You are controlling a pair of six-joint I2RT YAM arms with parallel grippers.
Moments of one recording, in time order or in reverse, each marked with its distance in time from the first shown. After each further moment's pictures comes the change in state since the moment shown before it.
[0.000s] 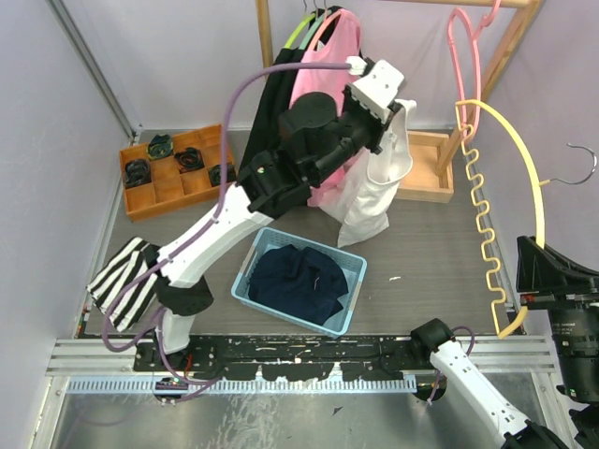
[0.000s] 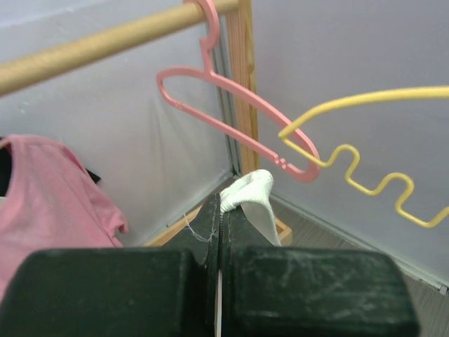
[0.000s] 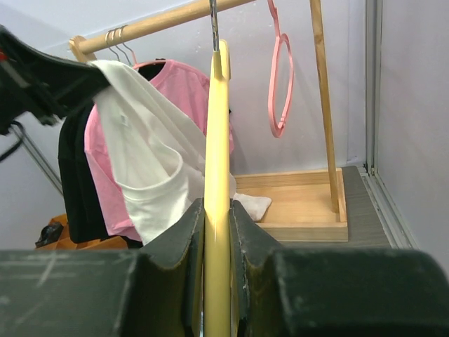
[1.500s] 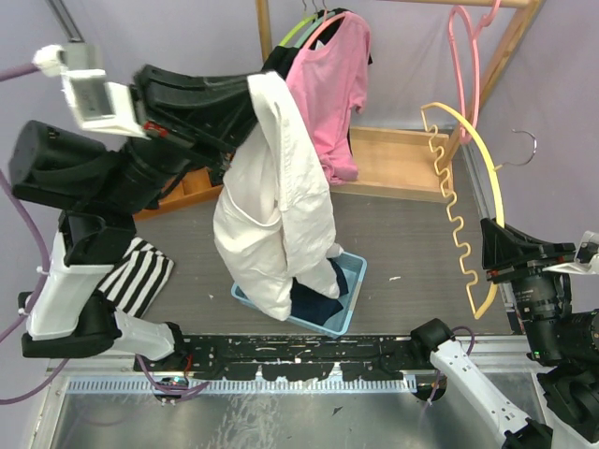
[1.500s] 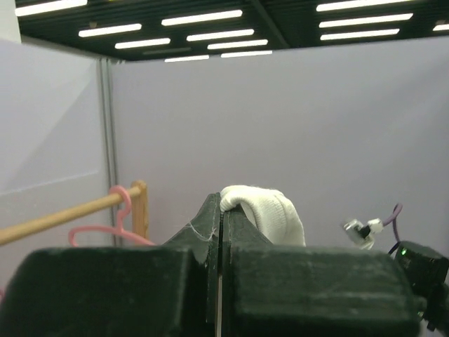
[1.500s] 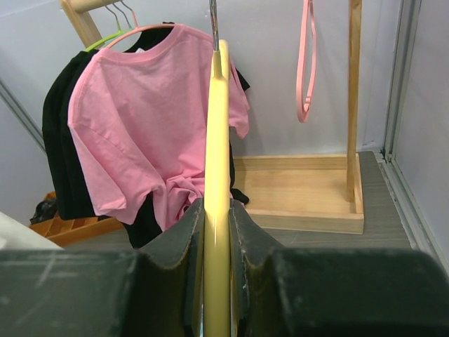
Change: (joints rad) left arm -0.037 -0.616 -0.293 0.248 0.352 -0.236; right arm 0.000 0.030 -0.163 0.105 -0.043 0.006
